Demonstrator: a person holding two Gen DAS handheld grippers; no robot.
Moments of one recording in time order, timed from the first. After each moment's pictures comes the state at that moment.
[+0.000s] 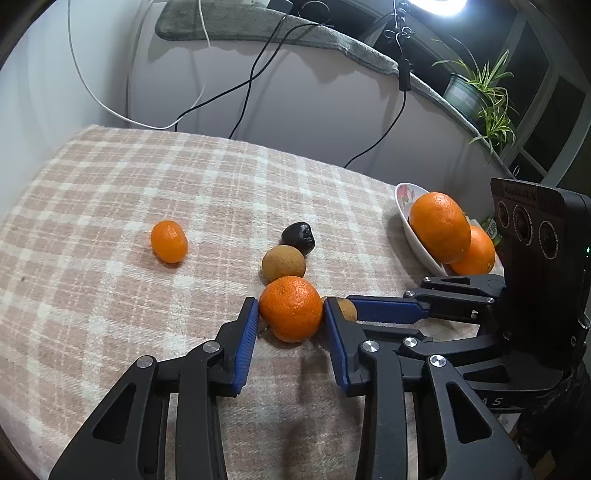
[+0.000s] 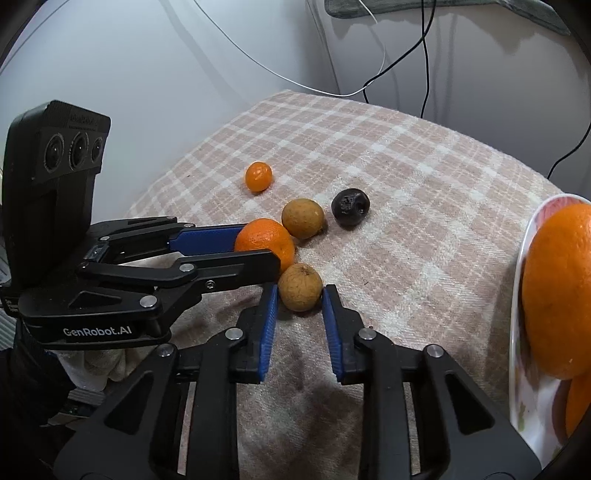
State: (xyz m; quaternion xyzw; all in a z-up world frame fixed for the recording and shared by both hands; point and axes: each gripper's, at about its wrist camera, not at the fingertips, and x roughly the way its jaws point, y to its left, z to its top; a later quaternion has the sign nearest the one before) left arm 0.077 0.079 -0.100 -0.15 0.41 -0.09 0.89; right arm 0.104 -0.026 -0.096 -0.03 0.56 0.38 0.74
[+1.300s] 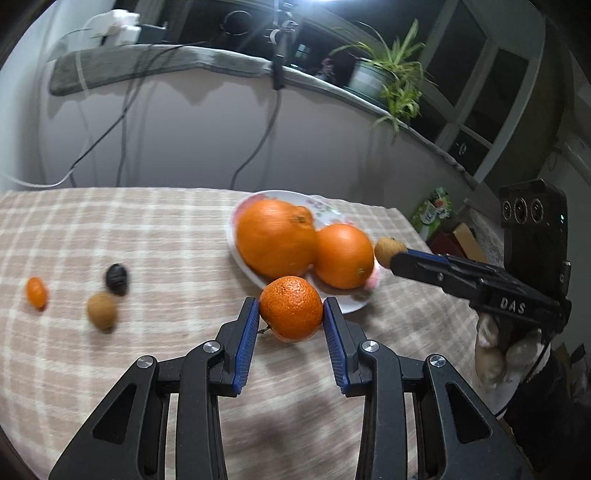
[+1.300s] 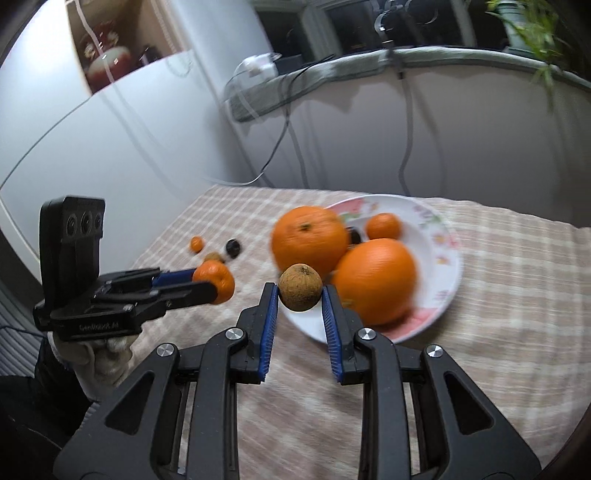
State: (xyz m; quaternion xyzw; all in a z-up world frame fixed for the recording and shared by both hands) left arm 0.082 -0.046 -0.051 -0.11 0.38 -0.20 0.90; right arm 0.080 -0.225 -0.006 0.08 0.47 0.26 0.84
